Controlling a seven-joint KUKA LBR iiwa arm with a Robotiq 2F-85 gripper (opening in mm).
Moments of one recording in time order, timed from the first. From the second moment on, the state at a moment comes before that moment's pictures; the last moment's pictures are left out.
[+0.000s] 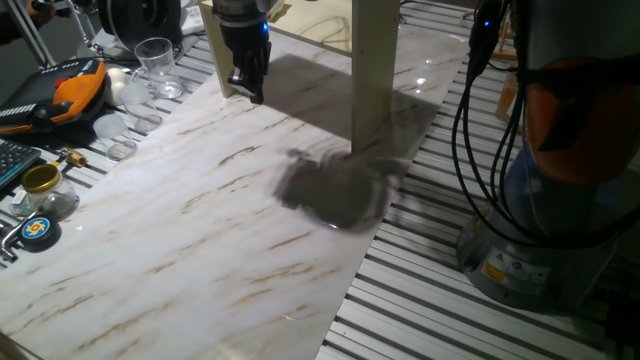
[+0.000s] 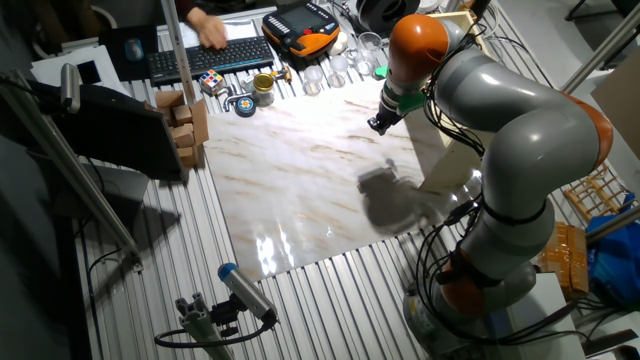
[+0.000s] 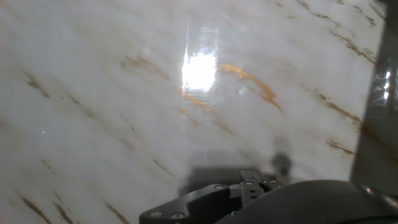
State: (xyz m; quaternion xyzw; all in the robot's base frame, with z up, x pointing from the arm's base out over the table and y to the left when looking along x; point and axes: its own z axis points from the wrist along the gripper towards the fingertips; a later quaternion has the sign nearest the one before) arm 0.515 0.018 0.221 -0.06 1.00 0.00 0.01
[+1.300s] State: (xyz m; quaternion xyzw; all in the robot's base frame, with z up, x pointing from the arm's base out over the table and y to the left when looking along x) arm 0.518 0.018 0.217 -0.06 1.00 0.02 0.00
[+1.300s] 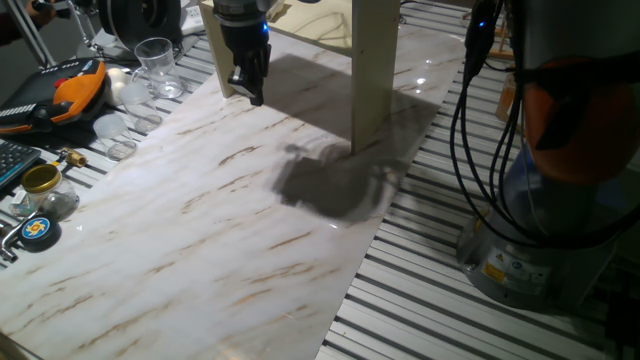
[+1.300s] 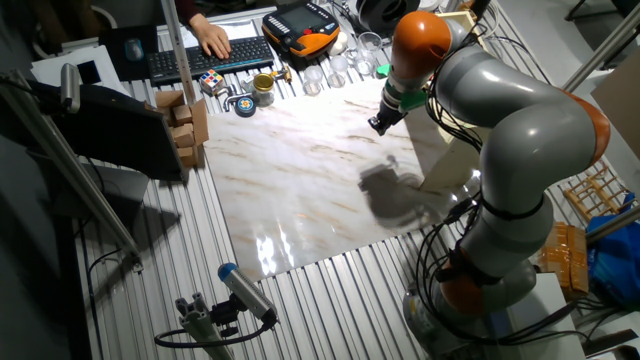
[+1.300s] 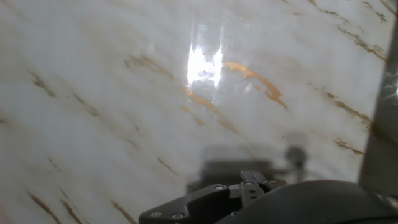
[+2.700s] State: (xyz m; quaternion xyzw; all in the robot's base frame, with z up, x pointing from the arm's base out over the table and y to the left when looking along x) arm 0.520 0.021 0.220 -0.05 1.00 0.01 0.01
